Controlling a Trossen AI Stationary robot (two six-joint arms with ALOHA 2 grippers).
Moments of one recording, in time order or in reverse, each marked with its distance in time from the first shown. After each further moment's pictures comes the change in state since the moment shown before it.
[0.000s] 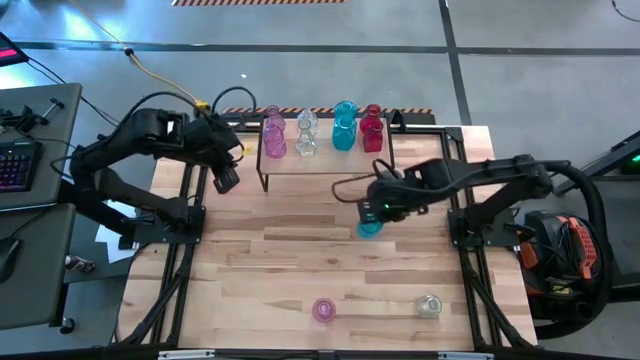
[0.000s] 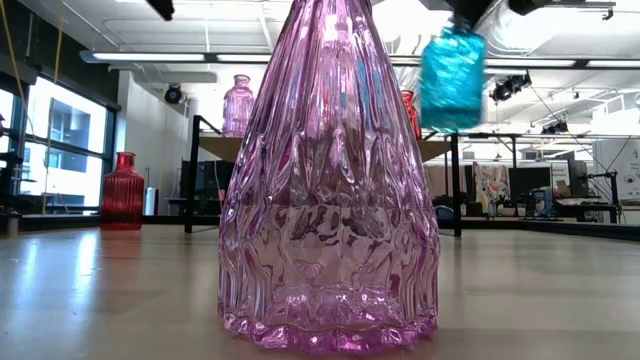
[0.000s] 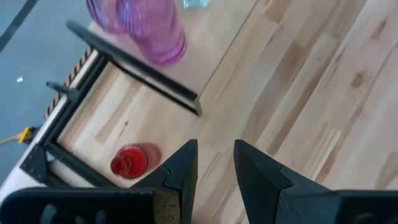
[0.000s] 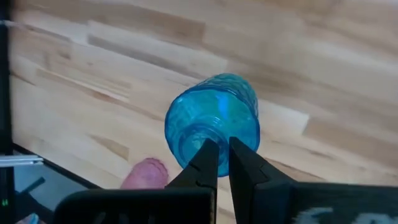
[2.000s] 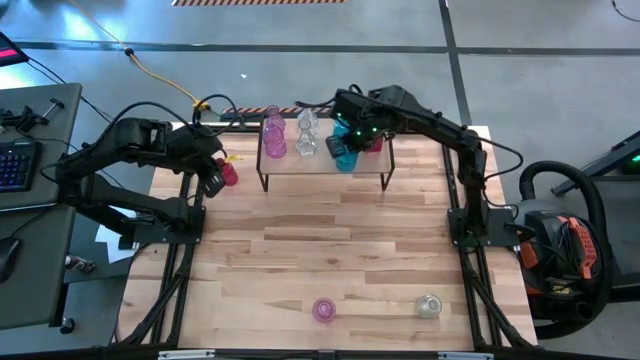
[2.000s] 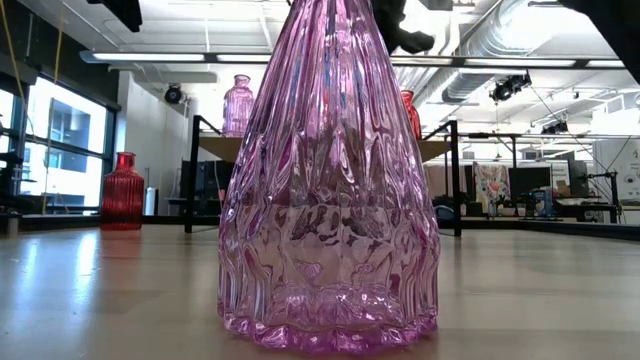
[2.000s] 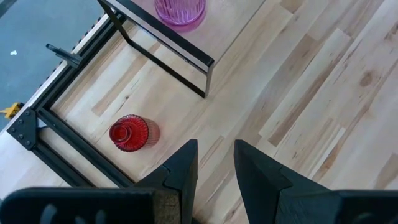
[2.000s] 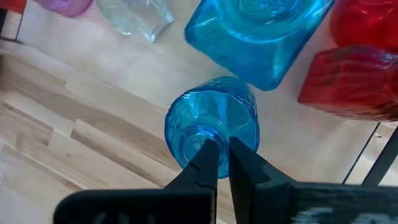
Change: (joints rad) left arm 0.000 -0.166 -0.173 0.005 -0.004 -0.114; right arm -0.472 0.480 0.717 -0.274 0.003 -0.651
